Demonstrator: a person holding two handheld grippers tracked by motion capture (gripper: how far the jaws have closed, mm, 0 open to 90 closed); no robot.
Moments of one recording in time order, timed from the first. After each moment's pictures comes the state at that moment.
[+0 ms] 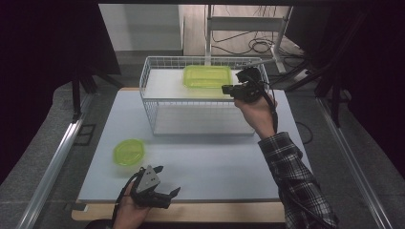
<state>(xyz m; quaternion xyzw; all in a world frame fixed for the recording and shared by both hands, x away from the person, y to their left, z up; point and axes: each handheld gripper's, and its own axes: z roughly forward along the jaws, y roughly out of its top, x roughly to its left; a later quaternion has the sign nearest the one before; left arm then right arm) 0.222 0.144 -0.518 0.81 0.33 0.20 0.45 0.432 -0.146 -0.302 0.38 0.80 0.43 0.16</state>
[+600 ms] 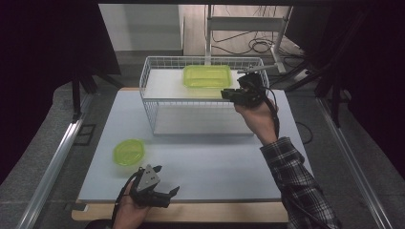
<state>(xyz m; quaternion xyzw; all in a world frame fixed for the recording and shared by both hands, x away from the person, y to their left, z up) 0.224 0.146 -0.516 0.80 0.36 0.20 0.43 0.418 -0.151 -0.309 0.37 0.80 0.45 0.15</state>
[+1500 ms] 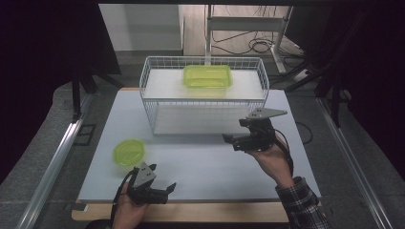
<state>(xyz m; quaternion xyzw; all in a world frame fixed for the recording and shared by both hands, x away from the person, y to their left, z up) 0.226 0.152 -0.519 0.79 0.39 0.21 0.42 0.343 -0.187 -0.377 0.31 0.82 0.45 0.16</state>
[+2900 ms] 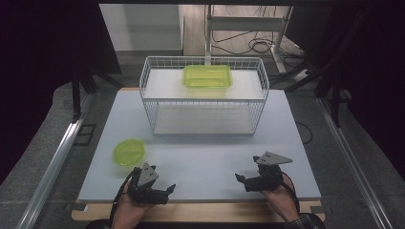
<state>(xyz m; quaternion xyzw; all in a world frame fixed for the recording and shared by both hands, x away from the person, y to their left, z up) 0.226 0.151 -0.512 0.80 0.40 0.20 0.39 0.299 -0.242 -0.500 0.33 0.83 0.43 0.16</state>
